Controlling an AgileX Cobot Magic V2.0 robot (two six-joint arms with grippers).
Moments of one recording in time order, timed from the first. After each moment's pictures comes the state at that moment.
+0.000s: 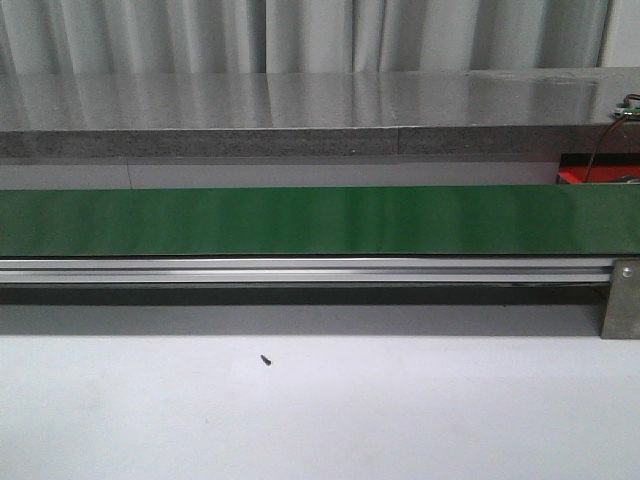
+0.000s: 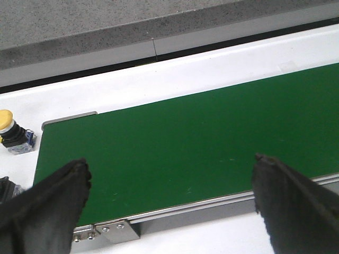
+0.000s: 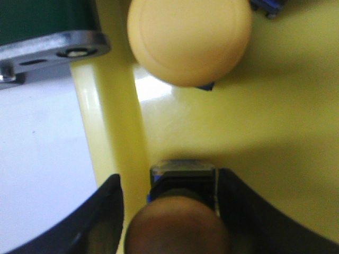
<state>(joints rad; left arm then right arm) 0.00 0.93 -0.66 -0.40 0.34 0.55 -0.40 1.41 -0.66 0.33 0.60 -0.35</state>
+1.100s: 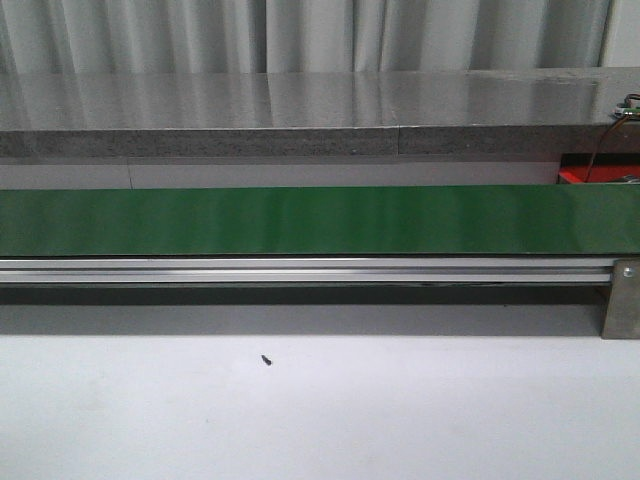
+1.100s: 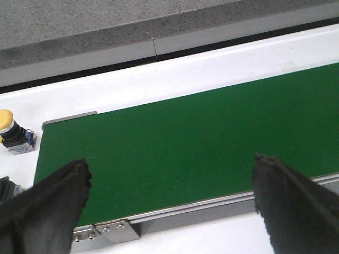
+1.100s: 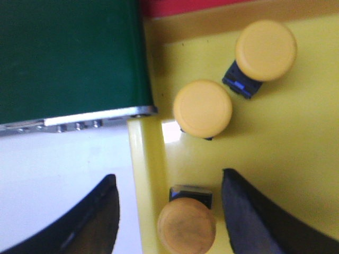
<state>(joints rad) 0.00 0.93 -0.66 -0.40 0.34 0.55 -0.40 1.22 -0.81 0.32 0.74 -0.34</state>
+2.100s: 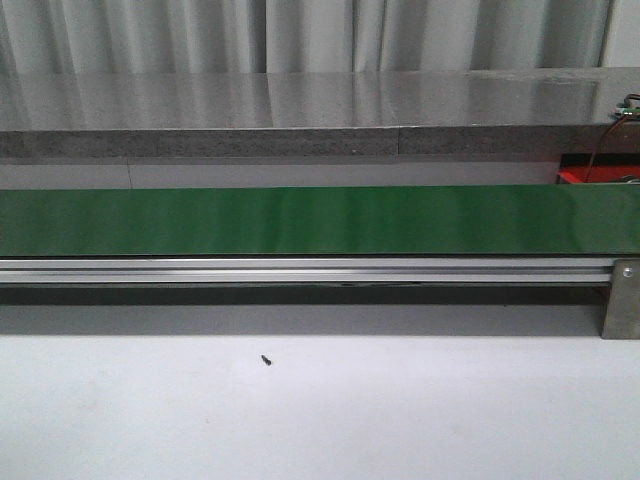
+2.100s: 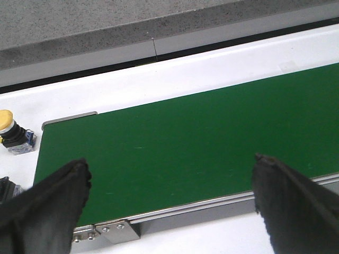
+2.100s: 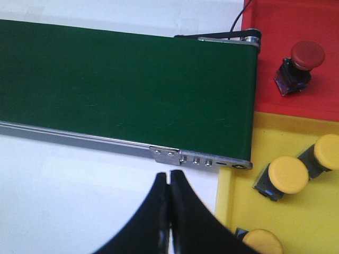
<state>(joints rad) 0.00 0.93 -0.66 -0.40 0.34 0.55 -0.14 0.93 -0.86 0.34 0.79 -0.34</state>
